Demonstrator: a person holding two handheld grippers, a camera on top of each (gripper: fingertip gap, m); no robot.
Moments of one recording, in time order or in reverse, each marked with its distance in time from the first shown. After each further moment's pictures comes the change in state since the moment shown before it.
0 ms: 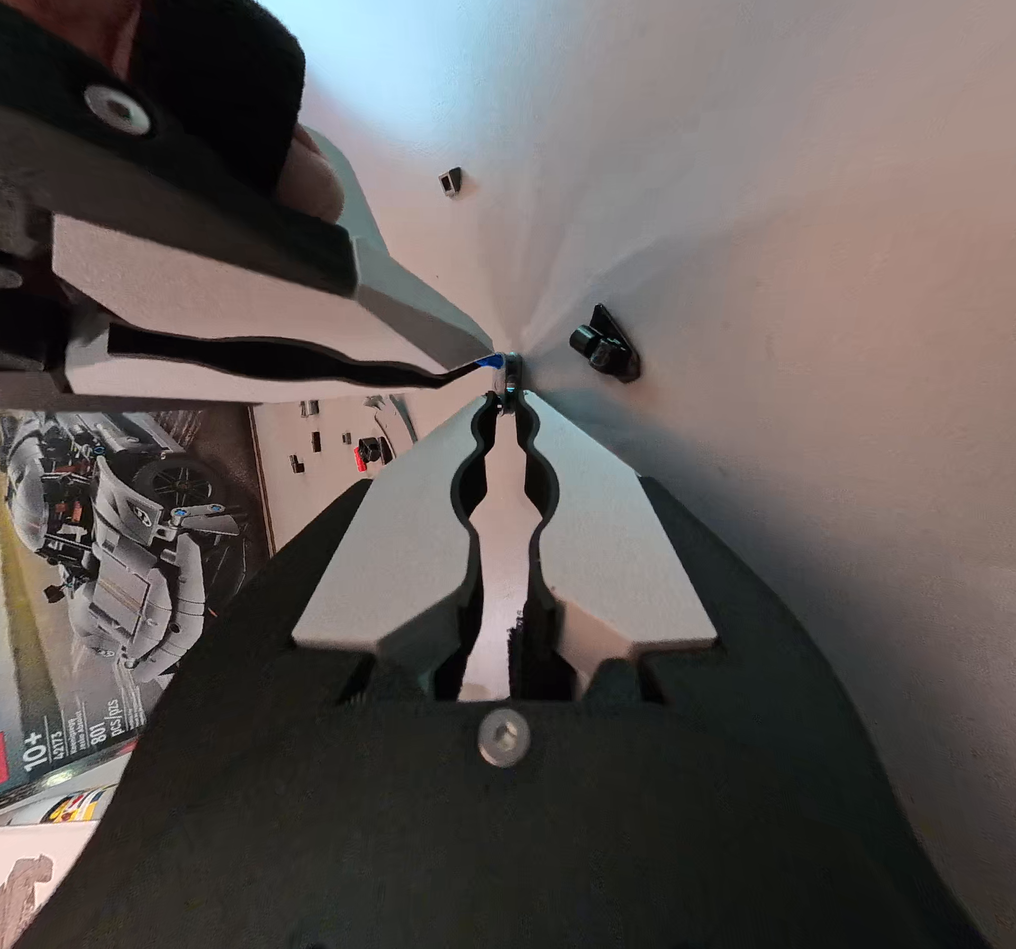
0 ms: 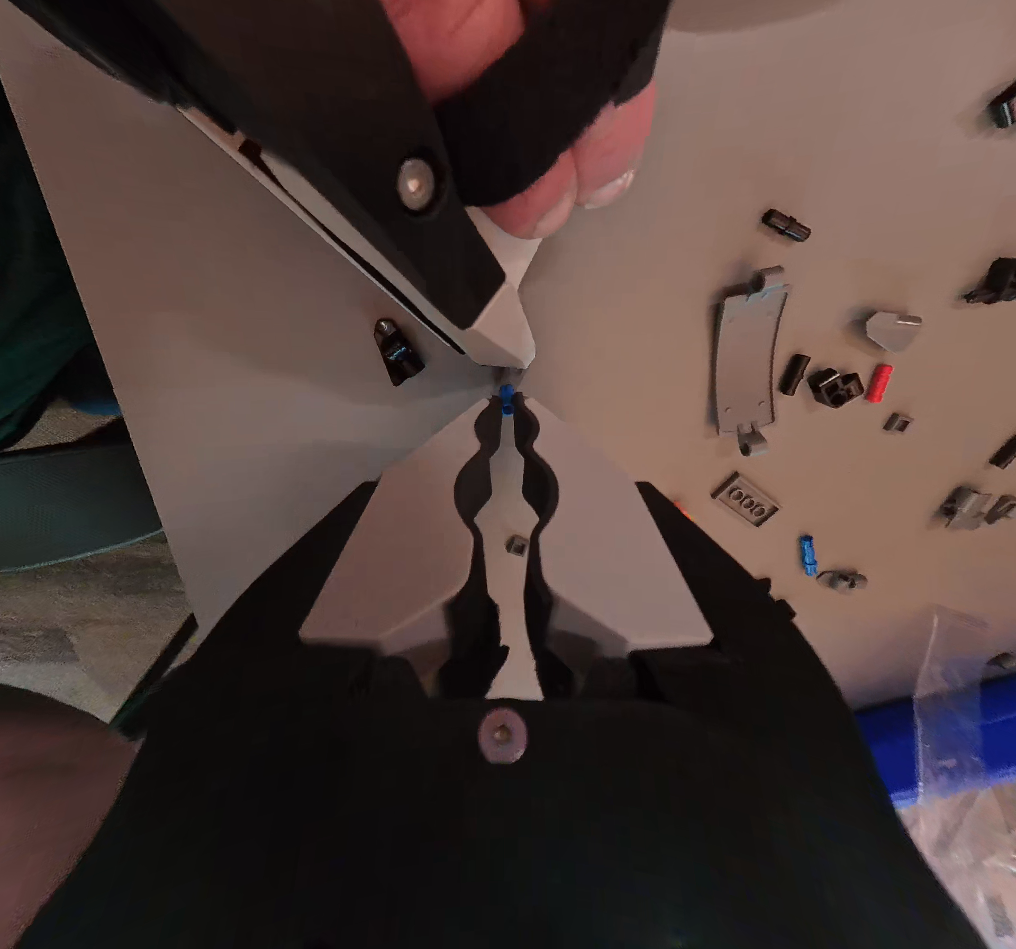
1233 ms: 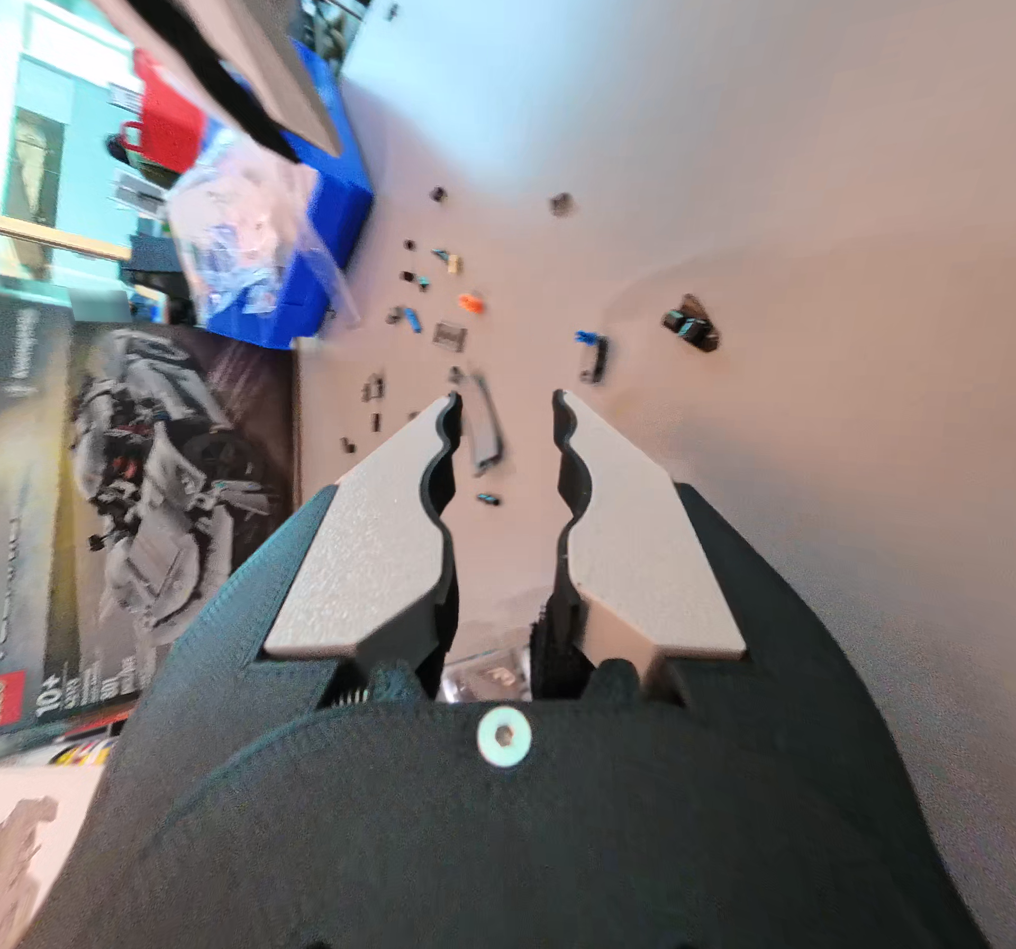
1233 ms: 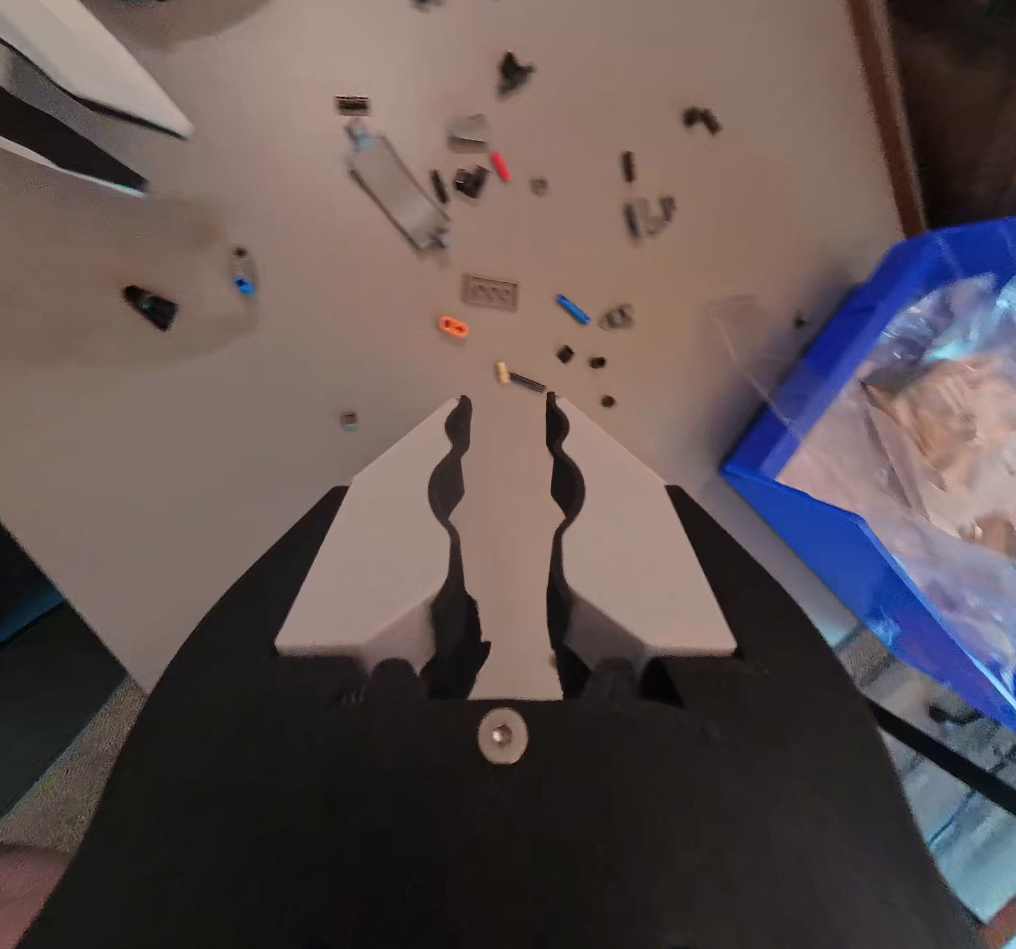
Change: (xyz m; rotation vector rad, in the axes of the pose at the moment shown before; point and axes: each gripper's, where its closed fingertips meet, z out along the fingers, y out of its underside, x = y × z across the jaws) left arm -0.039 0.002 -0.042 0.102 -0.053 -0.102; right arm 0.068 0.085 -0.092 0.263 0.353 0.438
